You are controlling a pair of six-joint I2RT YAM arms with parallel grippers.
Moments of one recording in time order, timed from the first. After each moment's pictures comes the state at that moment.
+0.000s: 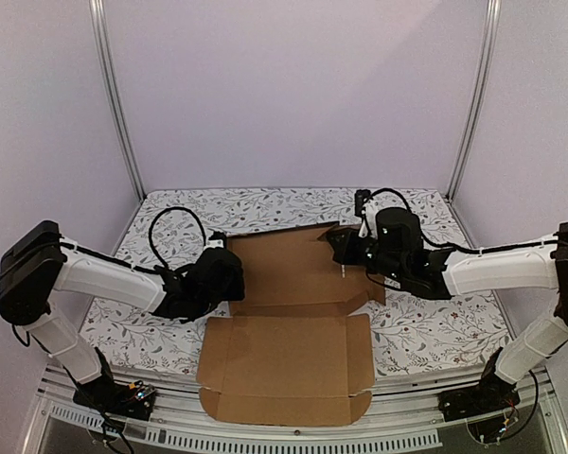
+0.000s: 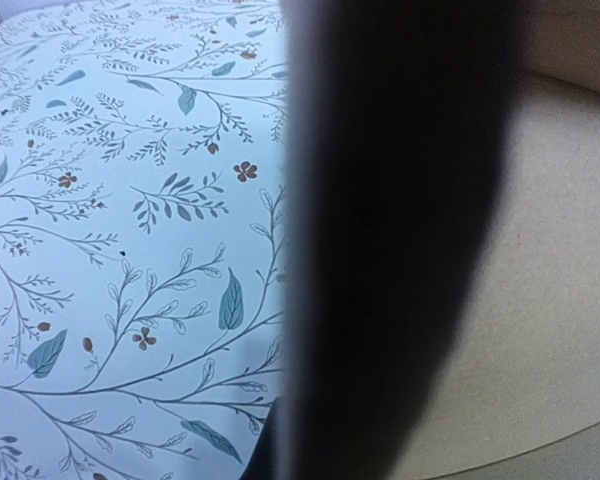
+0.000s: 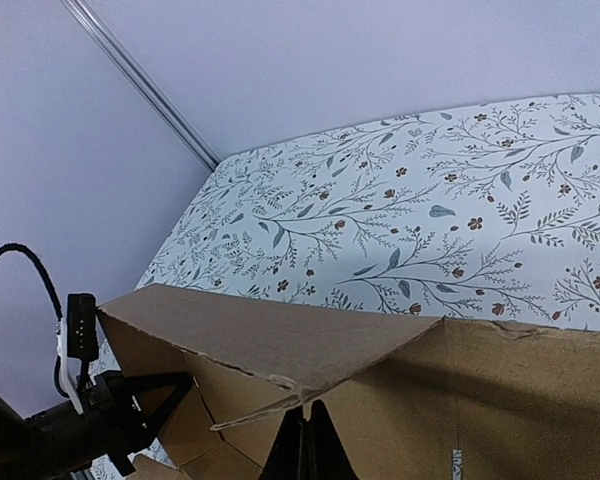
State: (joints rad) left arm -0.93 1.61 0.71 0.14 -0.61 -0.70; right arm 0.86 1.53 0.82 0.42 0.18 0.65
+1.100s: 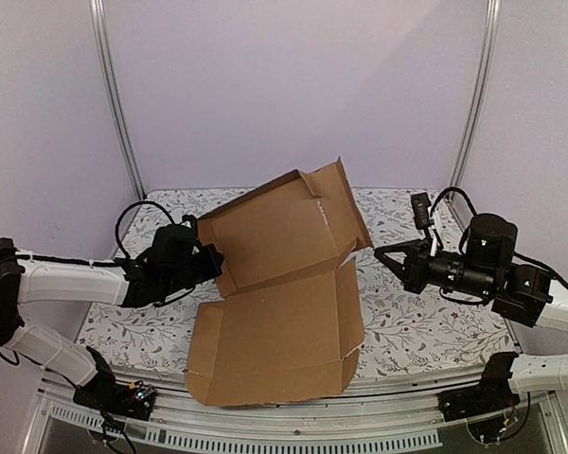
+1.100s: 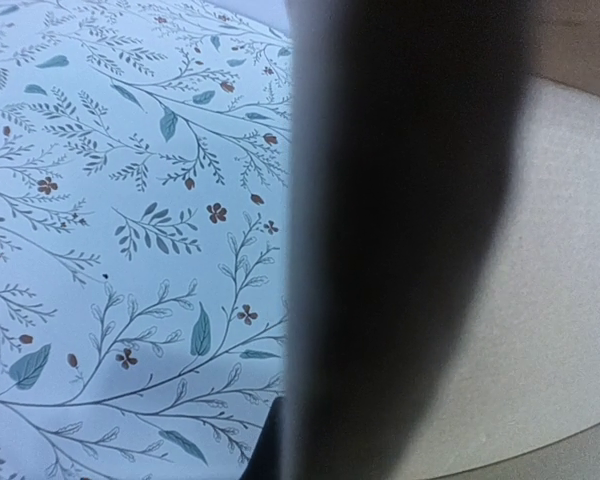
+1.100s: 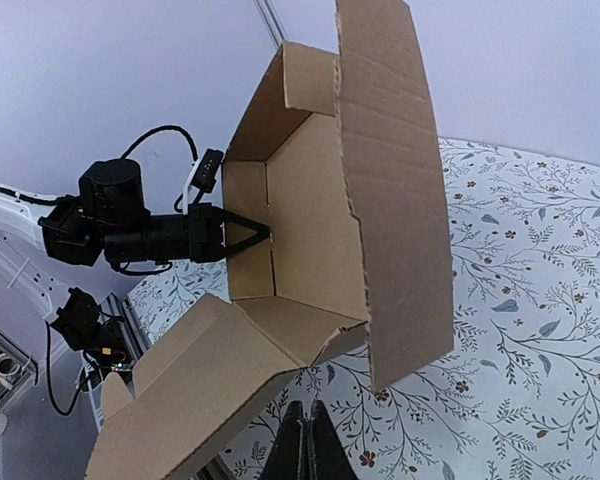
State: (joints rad) left arm -0.73 1.38 0.63 0.20 -0.32 -0.80; right arm 0.86 0.84 0.67 -0.04 -0.09 0.40
